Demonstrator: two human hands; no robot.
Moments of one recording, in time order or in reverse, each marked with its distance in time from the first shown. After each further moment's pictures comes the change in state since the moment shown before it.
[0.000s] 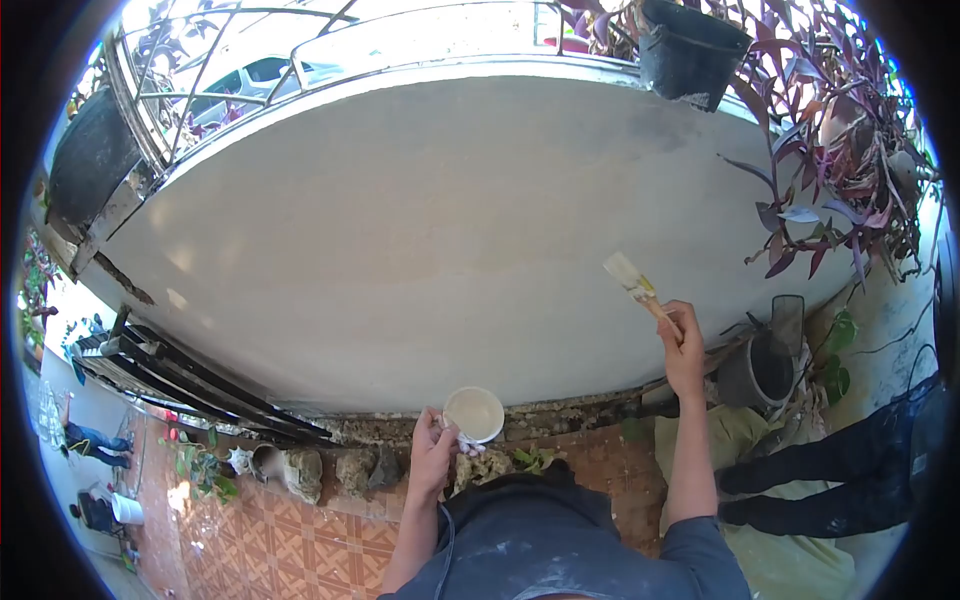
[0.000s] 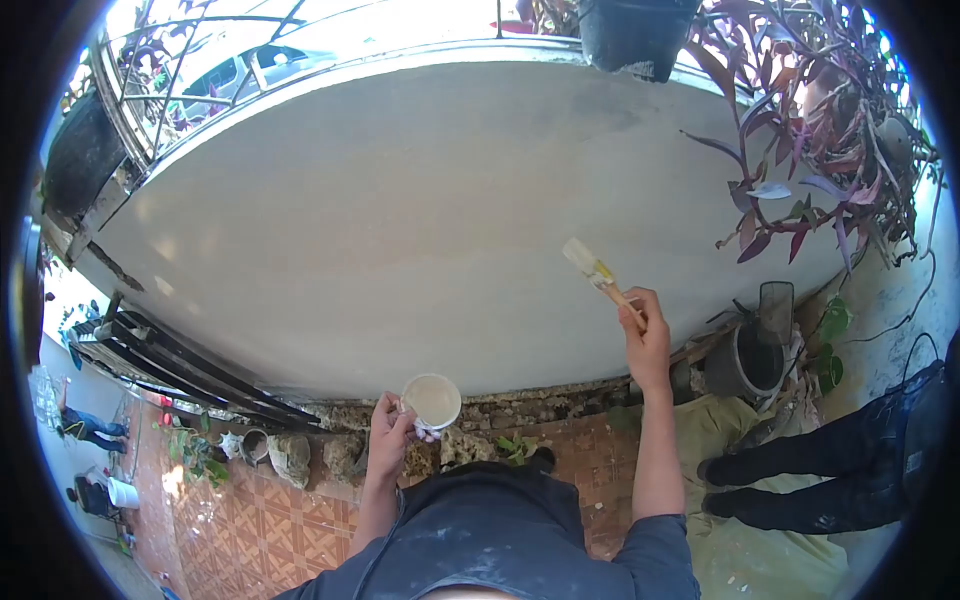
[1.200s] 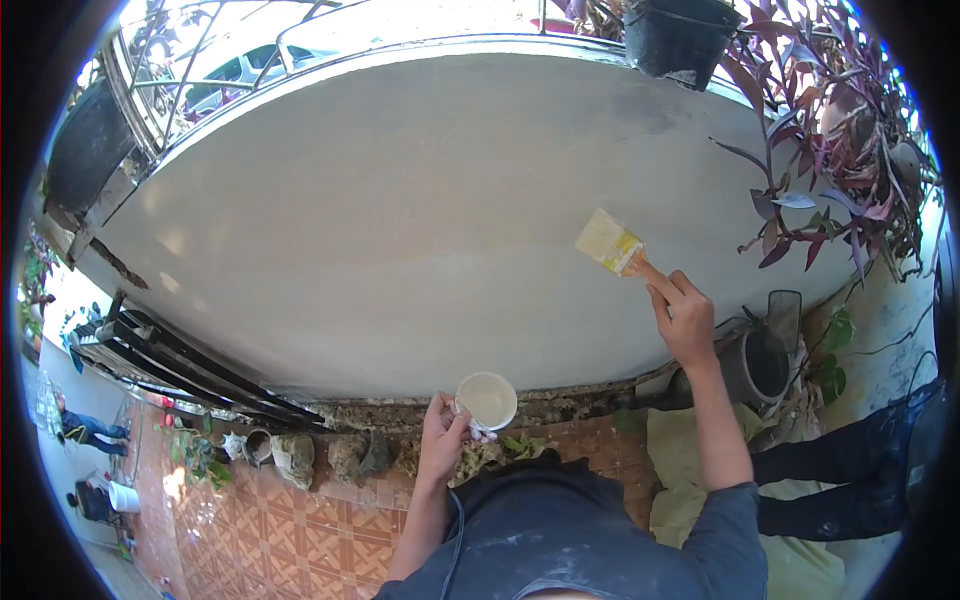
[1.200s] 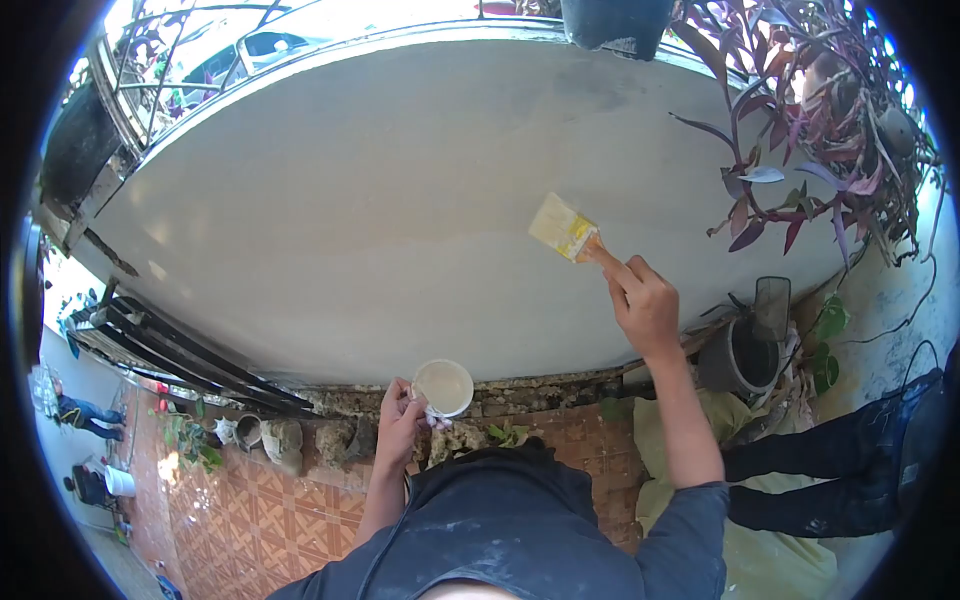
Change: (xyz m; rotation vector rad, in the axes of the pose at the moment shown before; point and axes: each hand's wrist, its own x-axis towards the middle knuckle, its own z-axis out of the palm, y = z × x) left_hand -0.003 -0.022 0.033 -0.041 -0.043 0.005; right_hand 0.039 -0.050 -0.022 -0.600 -0.085 -0.463
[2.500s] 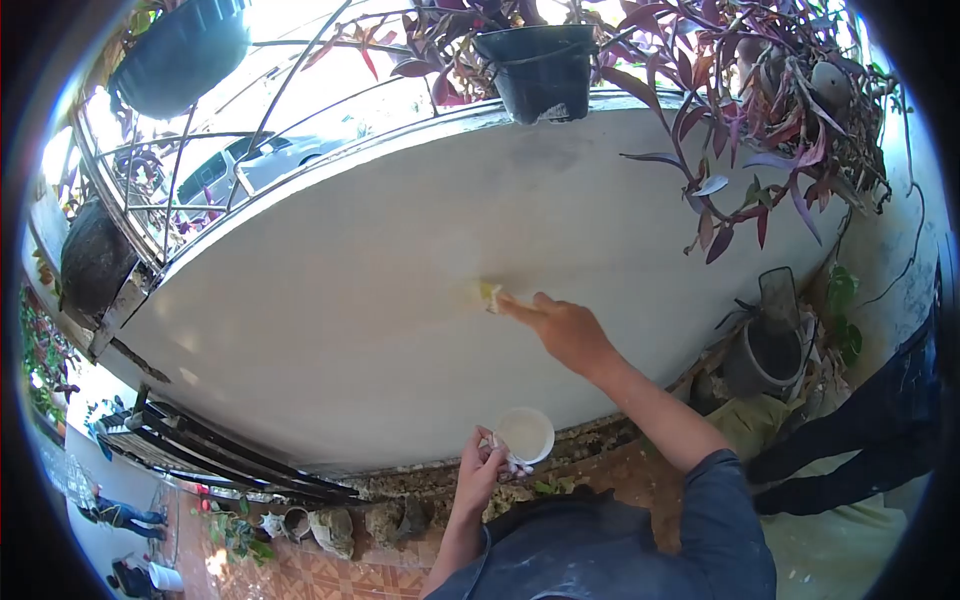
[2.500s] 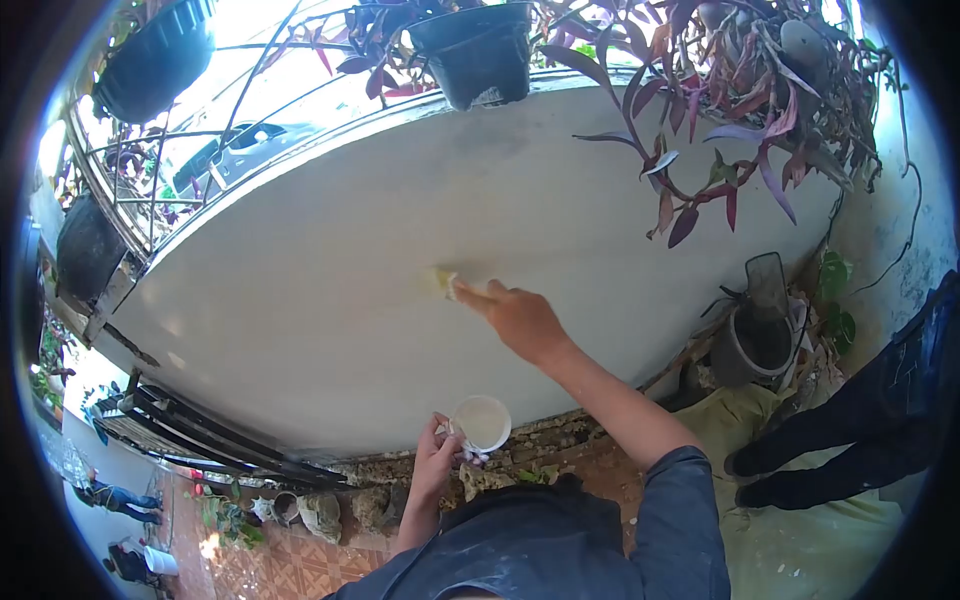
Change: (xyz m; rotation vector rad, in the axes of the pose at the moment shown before) left_hand 0.015 0.000 0.061 0.163 -0.186 -0.038; right_hand 0.035 -0.043 0.049 0.027 -0.194 -0.169
